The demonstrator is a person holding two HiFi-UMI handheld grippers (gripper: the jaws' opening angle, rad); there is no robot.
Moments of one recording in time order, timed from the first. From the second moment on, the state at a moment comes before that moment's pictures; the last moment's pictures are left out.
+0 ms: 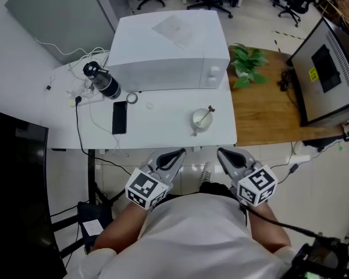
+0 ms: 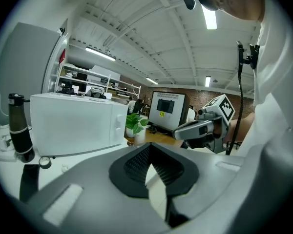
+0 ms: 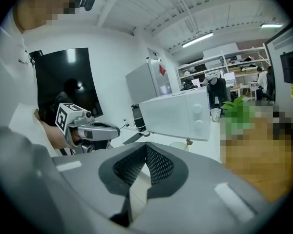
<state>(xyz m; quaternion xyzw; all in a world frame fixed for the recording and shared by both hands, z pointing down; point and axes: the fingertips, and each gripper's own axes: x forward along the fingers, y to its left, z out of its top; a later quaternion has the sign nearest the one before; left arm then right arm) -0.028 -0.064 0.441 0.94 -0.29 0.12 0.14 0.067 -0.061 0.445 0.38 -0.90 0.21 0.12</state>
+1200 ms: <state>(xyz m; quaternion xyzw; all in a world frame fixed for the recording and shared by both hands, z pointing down) 0.001 -0.169 0.472 0.93 -0.29 0.16 0.18 0.095 -0.176 0.500 0.36 -0.89 0.24 0.17</state>
